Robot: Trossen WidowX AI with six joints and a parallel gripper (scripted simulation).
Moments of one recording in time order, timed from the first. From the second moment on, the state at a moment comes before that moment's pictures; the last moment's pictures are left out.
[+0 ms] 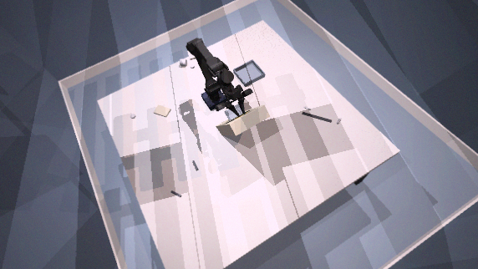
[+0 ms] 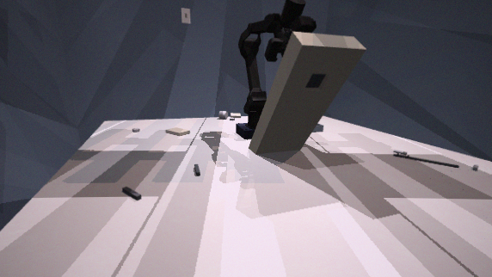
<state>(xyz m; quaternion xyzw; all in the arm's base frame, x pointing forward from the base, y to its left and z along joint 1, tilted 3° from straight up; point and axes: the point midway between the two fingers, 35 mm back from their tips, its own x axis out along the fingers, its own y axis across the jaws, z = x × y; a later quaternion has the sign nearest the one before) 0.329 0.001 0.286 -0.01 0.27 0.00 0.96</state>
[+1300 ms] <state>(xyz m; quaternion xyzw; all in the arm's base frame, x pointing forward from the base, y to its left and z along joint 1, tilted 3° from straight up) 0.335 0.002 0.282 -0.01 0.27 0.00 0.96</state>
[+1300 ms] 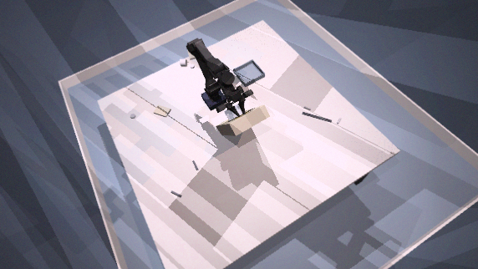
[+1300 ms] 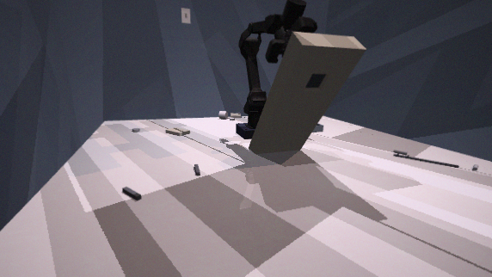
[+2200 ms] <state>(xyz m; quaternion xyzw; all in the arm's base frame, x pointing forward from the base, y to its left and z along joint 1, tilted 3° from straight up) 0.335 0.003 0.280 -0.28 0.26 0.08 0.92</state>
